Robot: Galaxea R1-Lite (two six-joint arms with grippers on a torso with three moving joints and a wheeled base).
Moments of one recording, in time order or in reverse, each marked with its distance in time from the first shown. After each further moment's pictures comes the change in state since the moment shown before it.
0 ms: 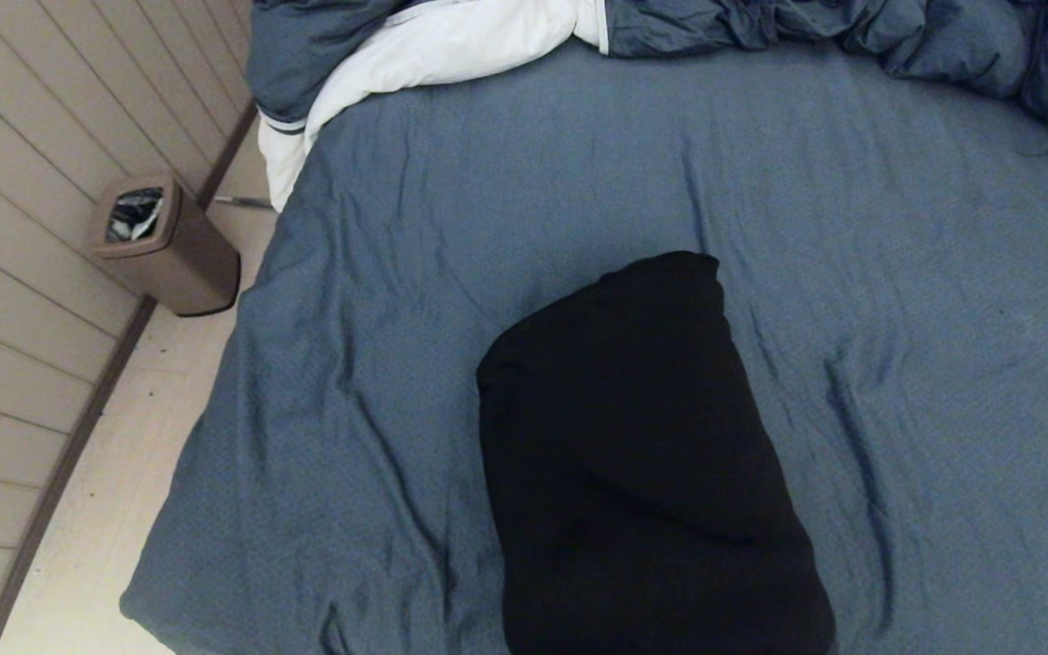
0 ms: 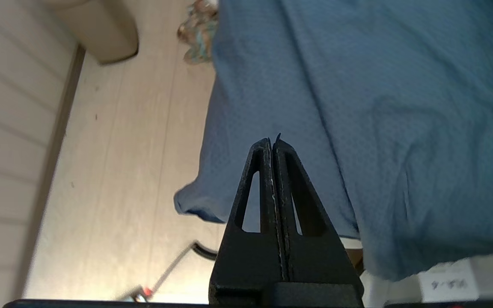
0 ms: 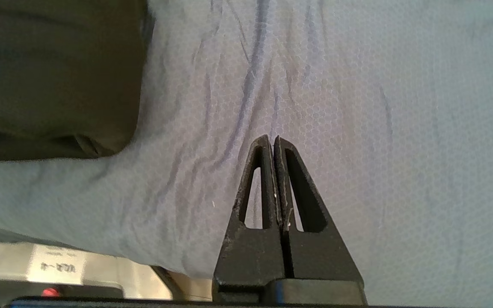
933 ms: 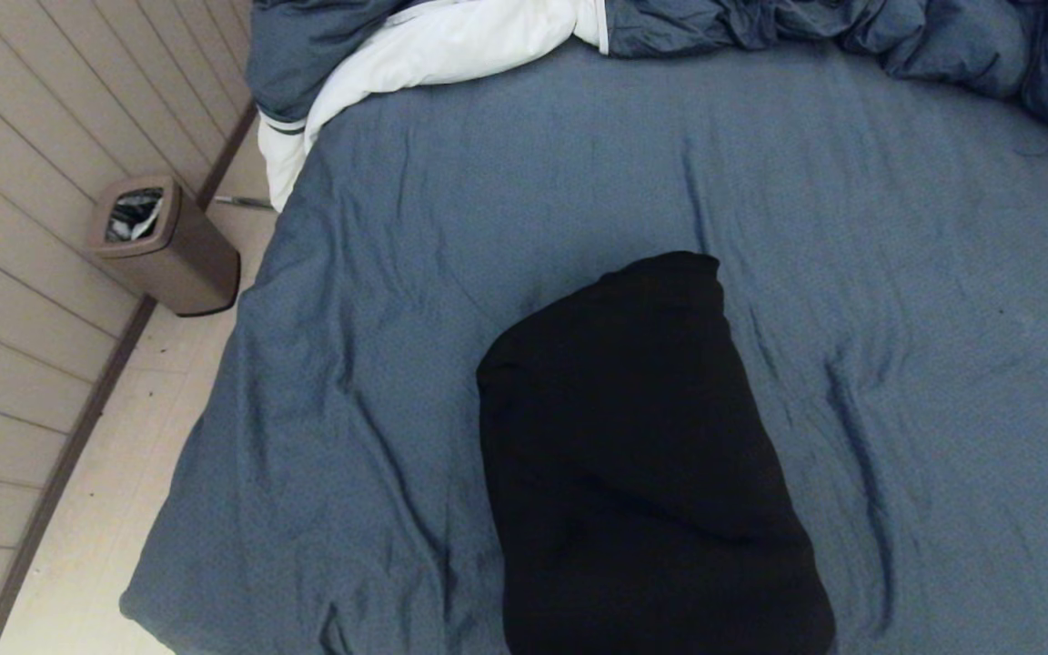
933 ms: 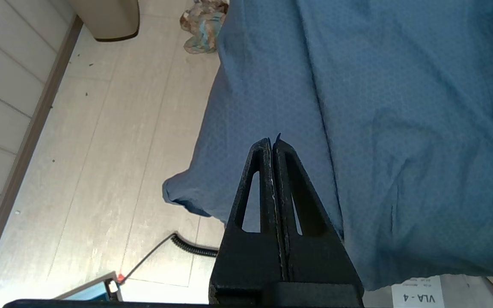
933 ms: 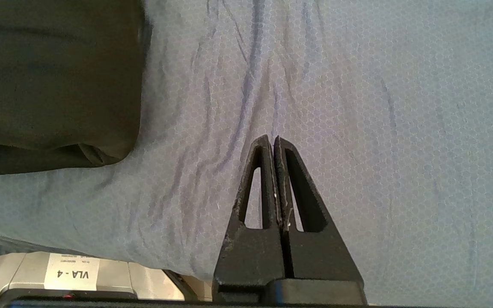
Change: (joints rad) left arm 0.000 -0.001 0.003 0.002 0.034 -0.120; right arm 0.000 0.001 0.002 0.008 -0.003 0.057
